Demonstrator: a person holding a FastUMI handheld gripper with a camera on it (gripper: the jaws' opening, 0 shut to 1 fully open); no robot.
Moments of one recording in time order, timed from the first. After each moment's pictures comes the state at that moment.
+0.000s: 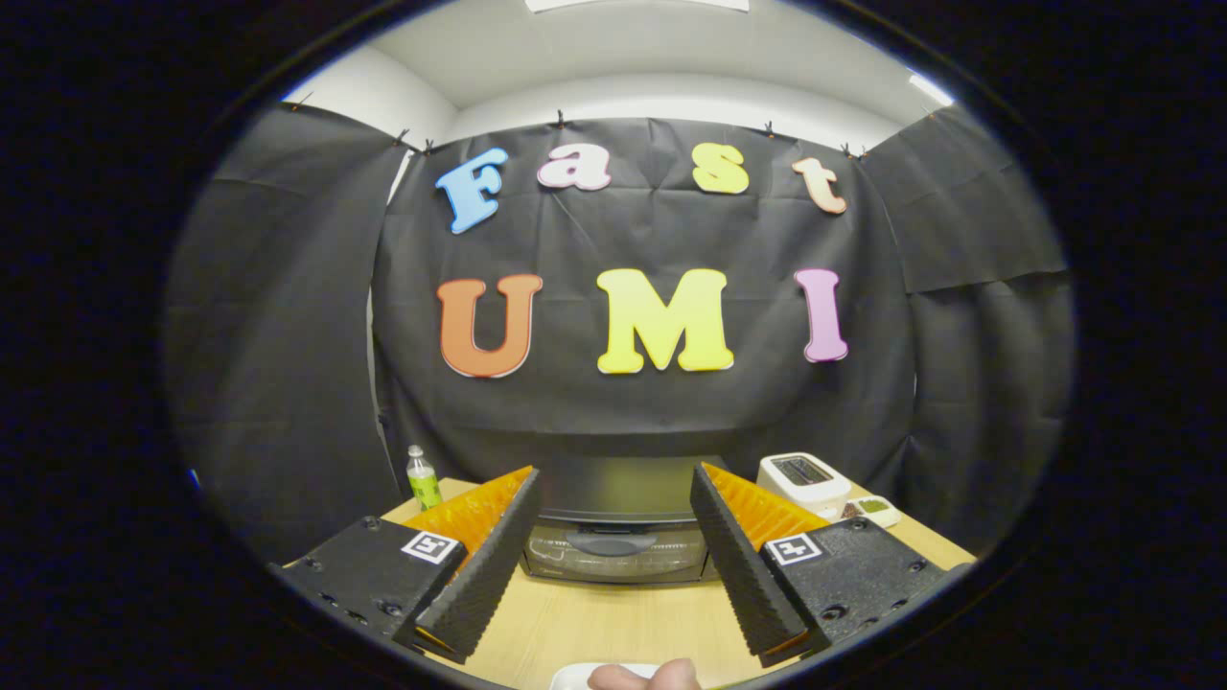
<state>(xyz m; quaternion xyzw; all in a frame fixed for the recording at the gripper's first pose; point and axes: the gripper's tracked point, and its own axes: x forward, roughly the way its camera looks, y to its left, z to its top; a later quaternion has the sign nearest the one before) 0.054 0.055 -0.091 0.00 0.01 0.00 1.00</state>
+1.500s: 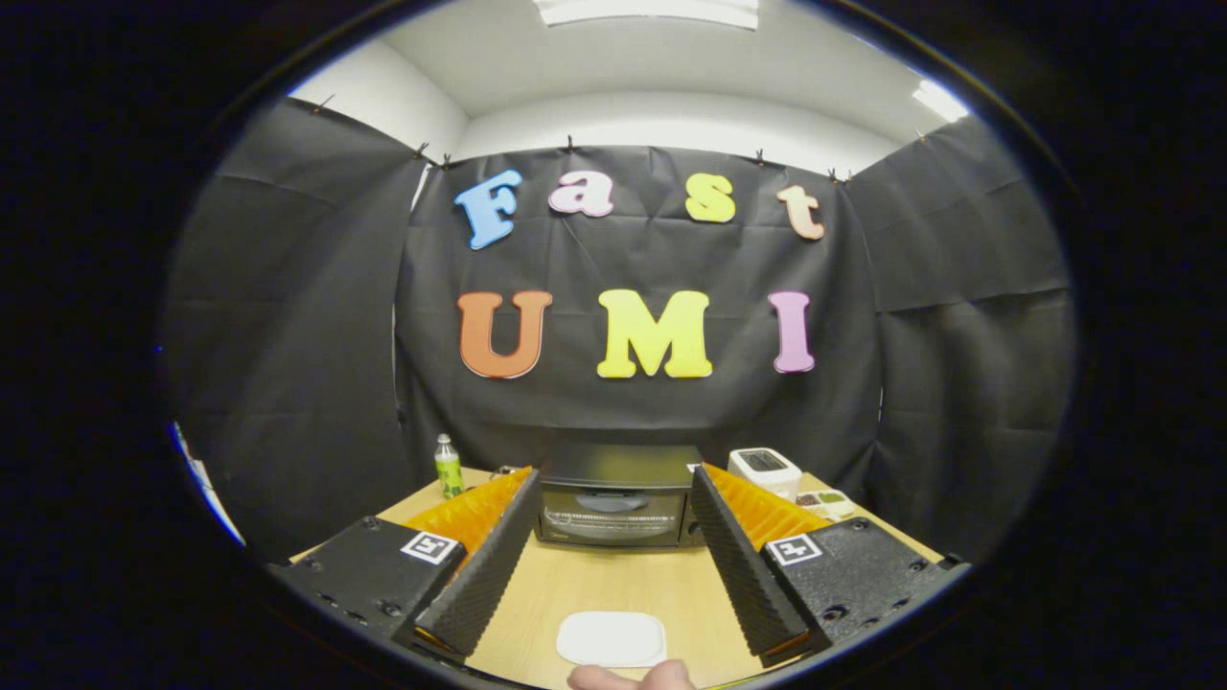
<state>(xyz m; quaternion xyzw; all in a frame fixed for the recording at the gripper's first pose) -0.074 0.061 -0.100 -0.01 0.01 0.00 1.00</state>
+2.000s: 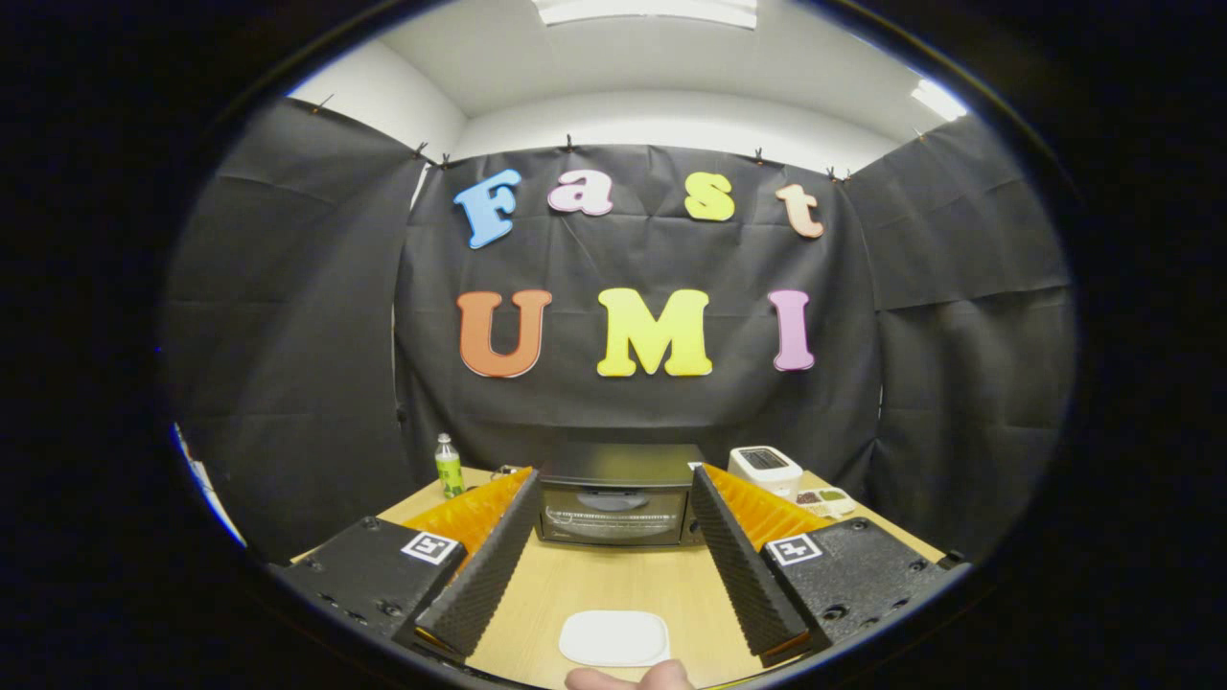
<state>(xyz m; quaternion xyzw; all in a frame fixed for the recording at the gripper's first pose) -0.075 0.063 -0.100 -0.02 0.01 -0.01 1.00</state>
